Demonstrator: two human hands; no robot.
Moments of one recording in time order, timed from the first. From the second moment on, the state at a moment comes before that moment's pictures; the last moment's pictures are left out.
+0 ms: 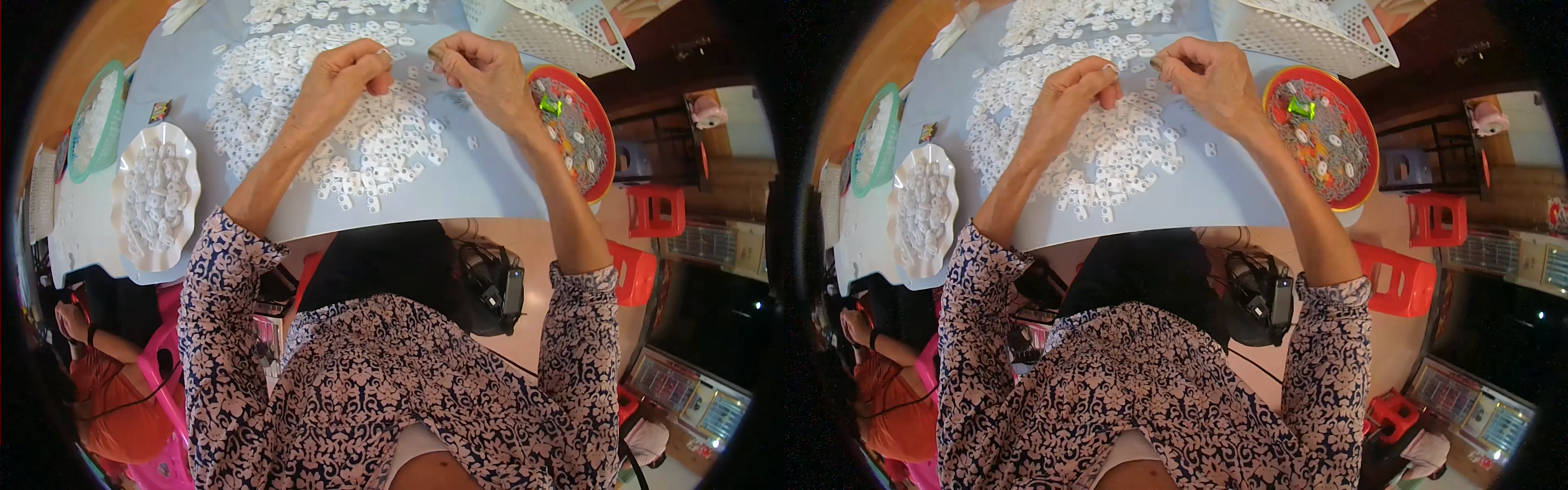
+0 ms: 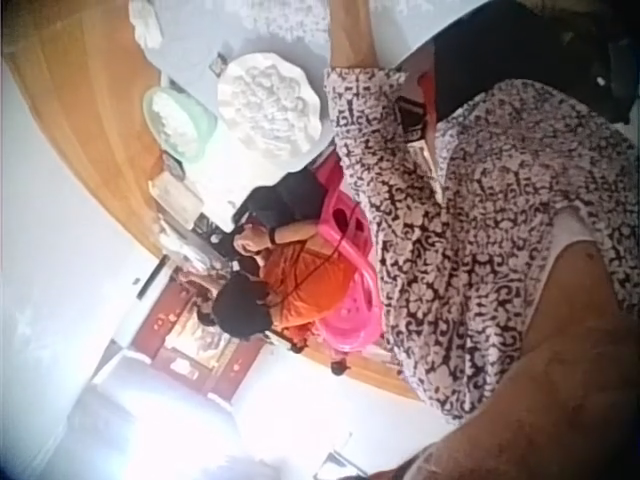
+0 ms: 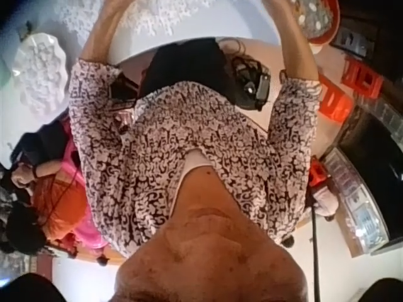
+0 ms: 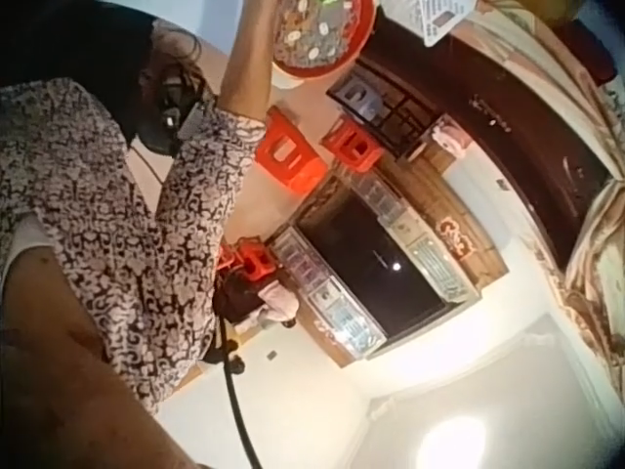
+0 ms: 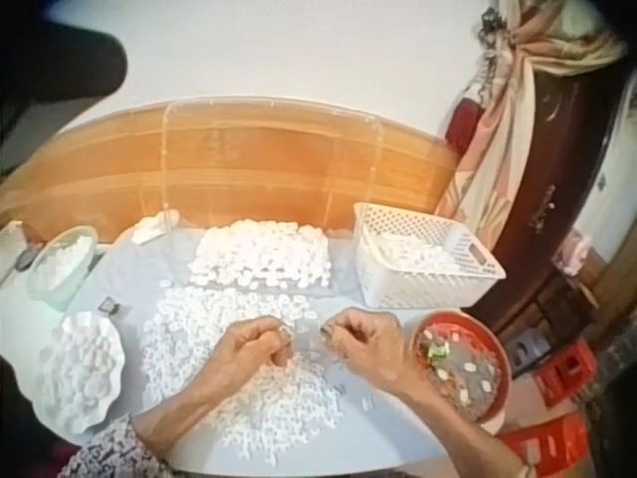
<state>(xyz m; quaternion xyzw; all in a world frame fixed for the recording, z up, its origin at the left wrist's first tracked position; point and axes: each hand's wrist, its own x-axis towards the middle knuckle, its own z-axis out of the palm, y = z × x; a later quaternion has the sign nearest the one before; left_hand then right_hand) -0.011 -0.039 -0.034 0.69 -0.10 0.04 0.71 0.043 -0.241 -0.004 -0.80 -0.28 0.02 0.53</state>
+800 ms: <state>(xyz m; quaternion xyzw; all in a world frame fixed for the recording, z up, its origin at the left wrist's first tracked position) -0.014 -0.038 -0.031 0.74 -0.10 0.04 0.67 0.020 -0.259 -0.001 -0.91 -0.31 0.07 0.27</state>
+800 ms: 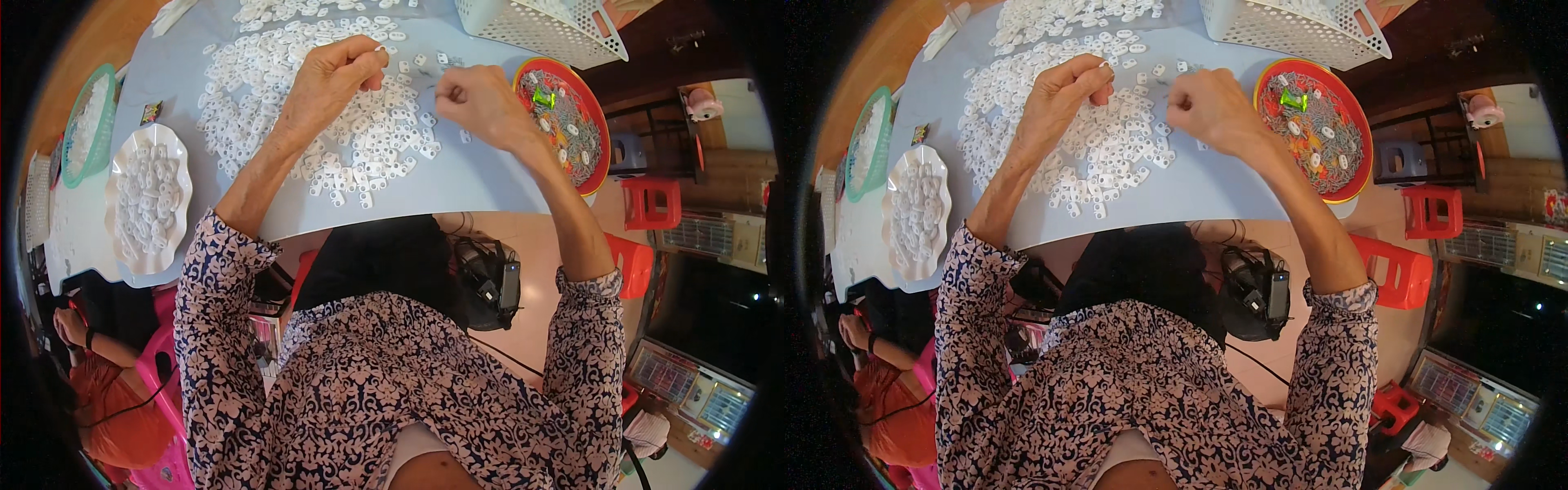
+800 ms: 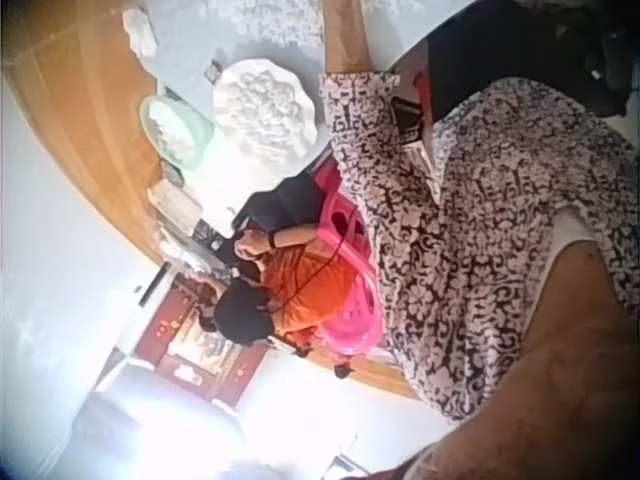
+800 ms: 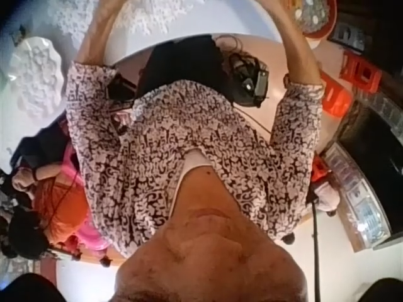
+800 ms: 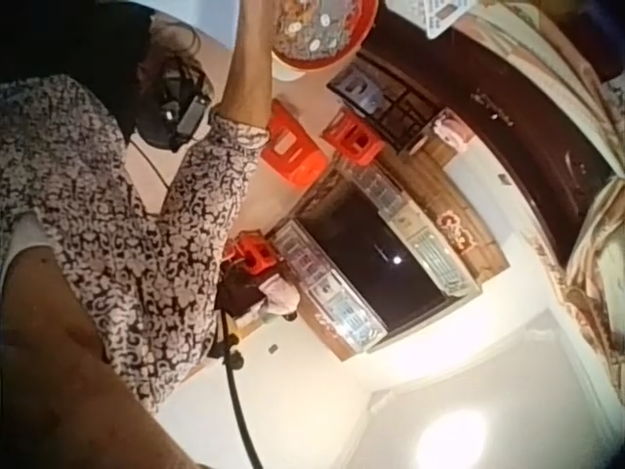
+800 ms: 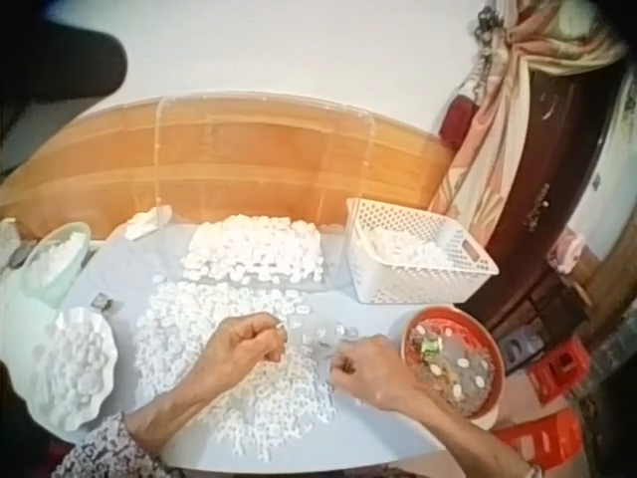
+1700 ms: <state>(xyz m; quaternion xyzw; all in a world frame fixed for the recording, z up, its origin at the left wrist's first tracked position) -0.016 -0.043 -0.036 0.73 -0.08 0.05 0.67 0.037 -0.201 -0.057 -0.51 -0.20 0.12 0.83</state>
